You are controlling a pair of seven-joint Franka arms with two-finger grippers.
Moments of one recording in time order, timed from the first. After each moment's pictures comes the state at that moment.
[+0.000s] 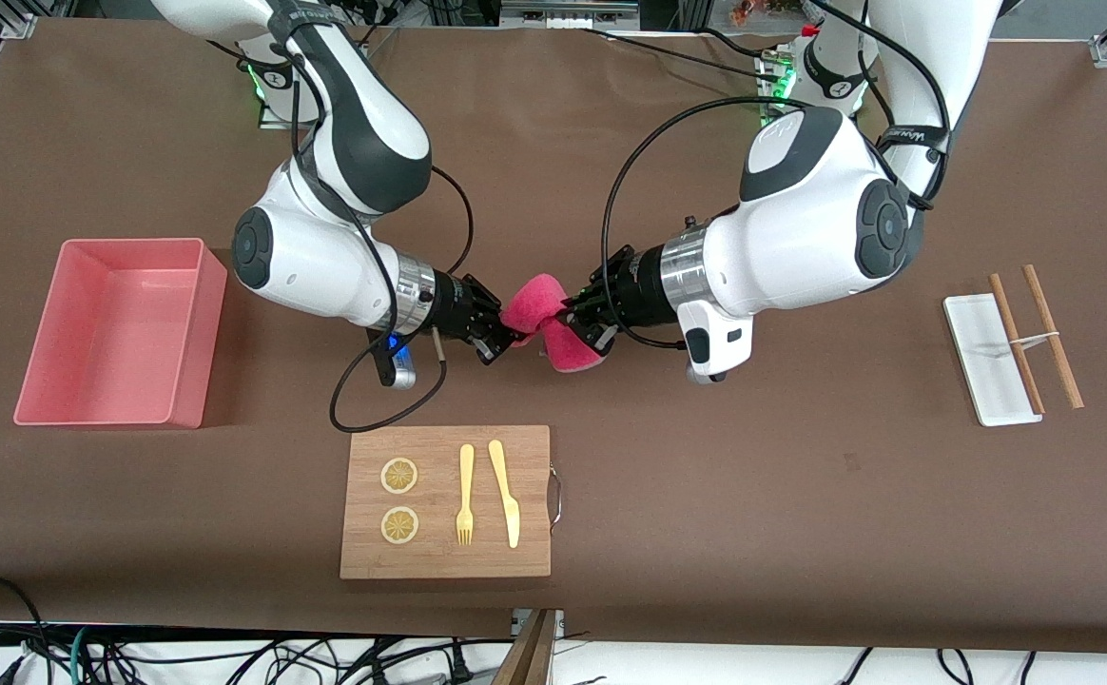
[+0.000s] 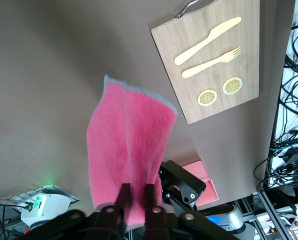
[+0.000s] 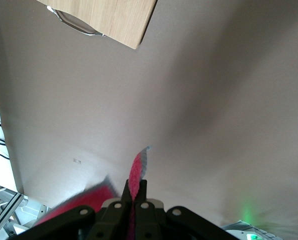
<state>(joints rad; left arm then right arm) -0.22 0.63 -0.40 -1.09 -0.45 1.92 -1.59 0.47 0.52 0.06 -1.45 0.68 2.15 1.27</state>
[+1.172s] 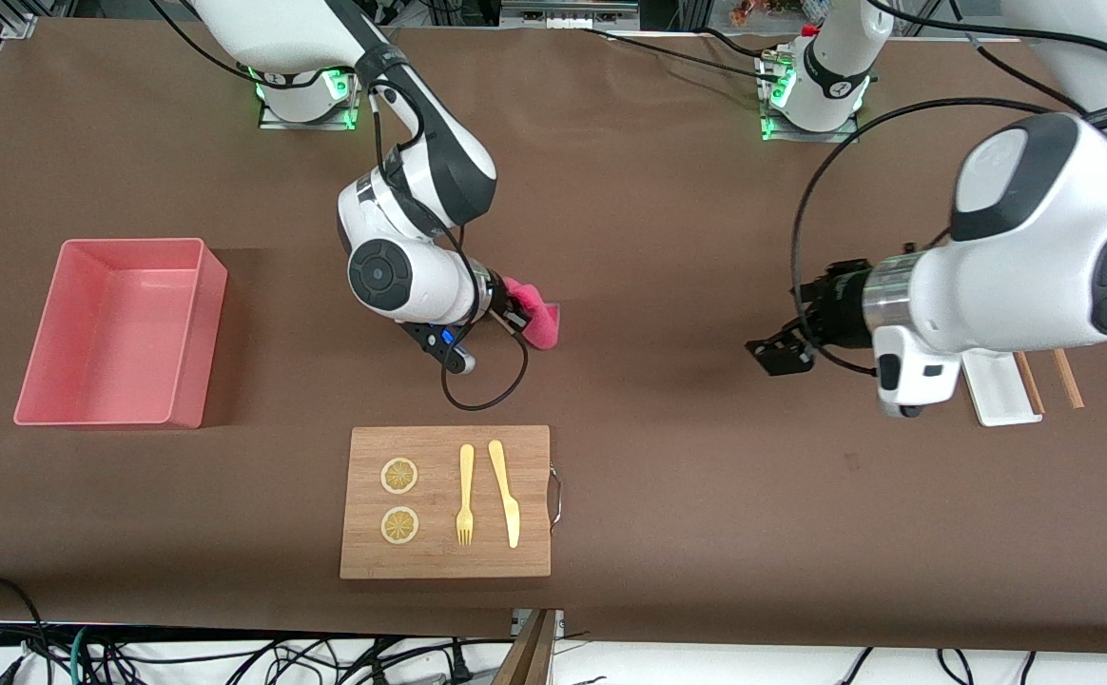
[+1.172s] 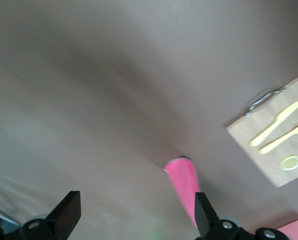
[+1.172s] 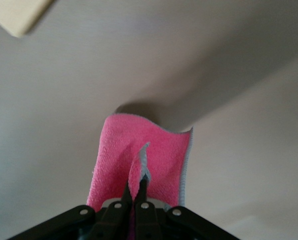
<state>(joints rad) 0.07 0.56 -0.39 -1.07 -0.20 1.40 -1.10 0.55 0.62 0.04 -1.46 0.38 1.90 1.07</state>
